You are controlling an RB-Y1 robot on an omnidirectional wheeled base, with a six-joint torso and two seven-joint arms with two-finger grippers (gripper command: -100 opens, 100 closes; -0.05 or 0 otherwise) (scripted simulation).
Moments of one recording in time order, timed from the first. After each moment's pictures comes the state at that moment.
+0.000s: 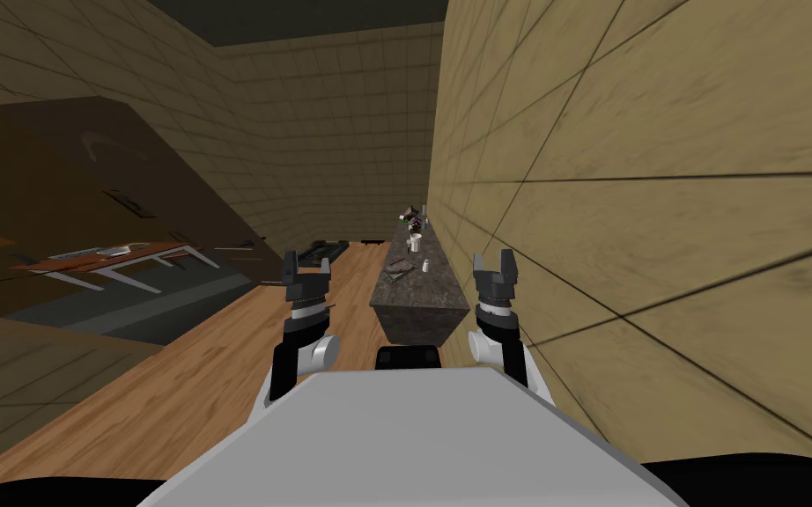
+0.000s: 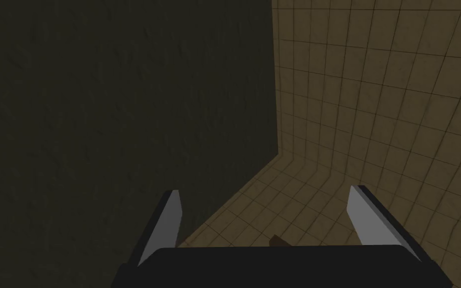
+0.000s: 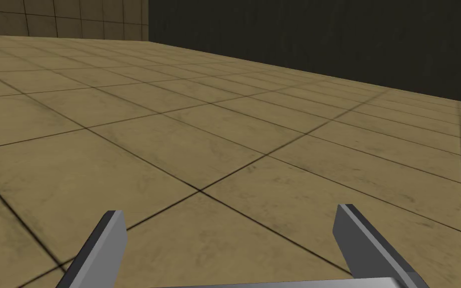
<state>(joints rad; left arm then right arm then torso) 0.51 0.01 0.01 -2.33 0.09 -0.46 0.04 0.50 0.01 0.01 -2.27 0.11 -0.63 -0.08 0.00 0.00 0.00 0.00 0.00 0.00</state>
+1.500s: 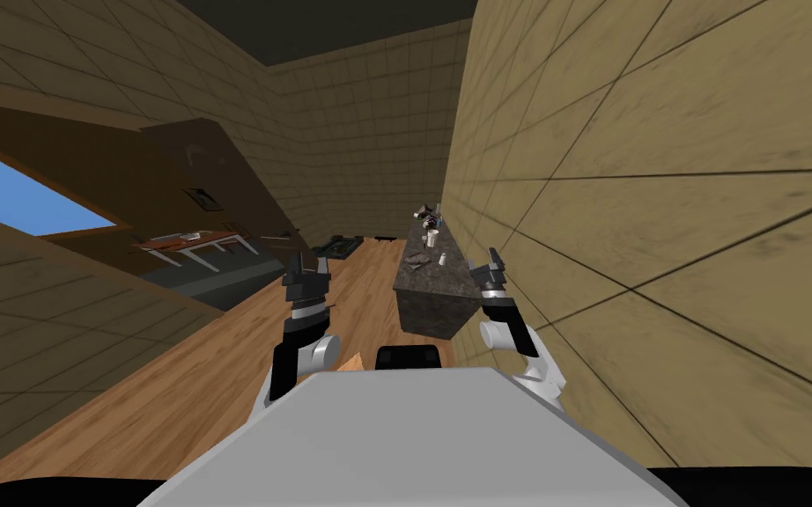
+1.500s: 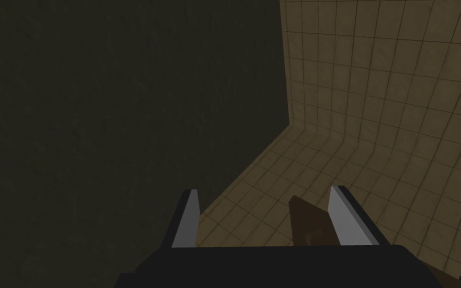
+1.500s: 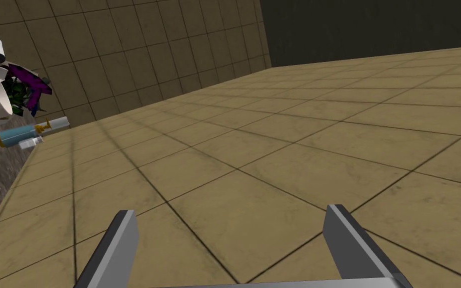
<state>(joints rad) 0.51 0.01 0.01 -2.33 0.09 -0.46 0.04 0.37 -0.19 -0.10 -2.15 -0.05 -0.26 -0.39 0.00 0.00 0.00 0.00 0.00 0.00</state>
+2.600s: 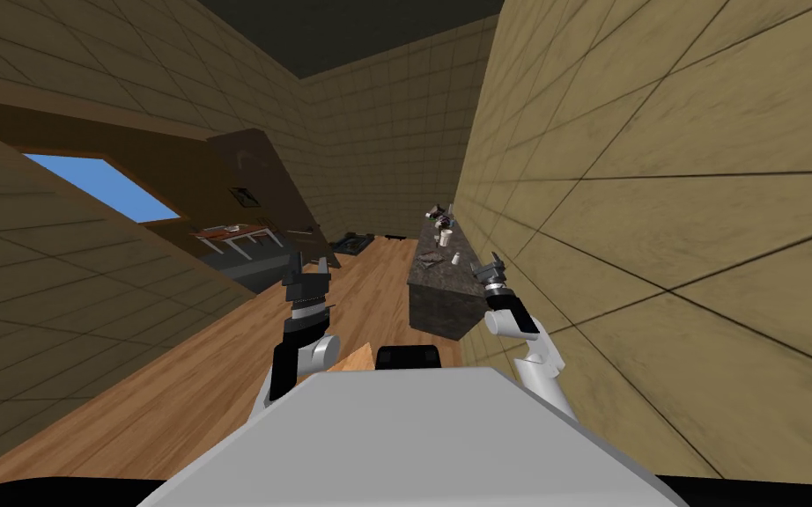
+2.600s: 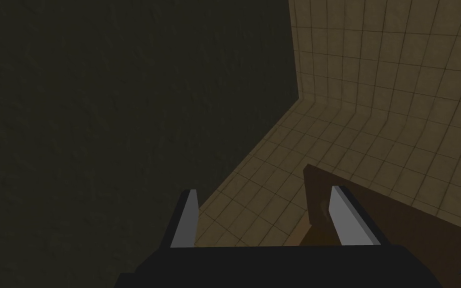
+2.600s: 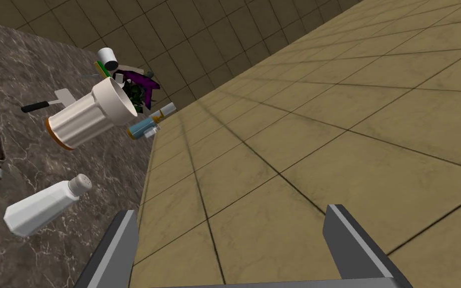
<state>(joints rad) 0.51 0.01 0.01 -2.33 0.09 -0.46 0.04 0.26 -0.23 -0.21 -2.04 -0.16 0.04 -0.62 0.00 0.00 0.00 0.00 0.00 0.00</state>
